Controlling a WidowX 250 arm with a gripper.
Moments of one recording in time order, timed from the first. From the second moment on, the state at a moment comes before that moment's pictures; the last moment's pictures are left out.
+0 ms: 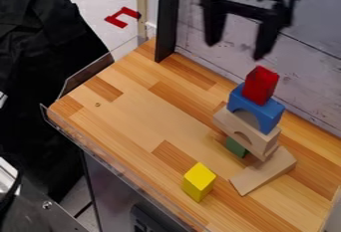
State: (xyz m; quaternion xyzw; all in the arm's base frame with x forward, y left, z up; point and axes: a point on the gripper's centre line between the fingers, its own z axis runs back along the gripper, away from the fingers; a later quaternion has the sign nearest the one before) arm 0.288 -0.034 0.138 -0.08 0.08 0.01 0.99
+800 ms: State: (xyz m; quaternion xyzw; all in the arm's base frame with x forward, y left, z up) arm 0.230 0.017 0.091 -0.02 0.11 0.01 0.99
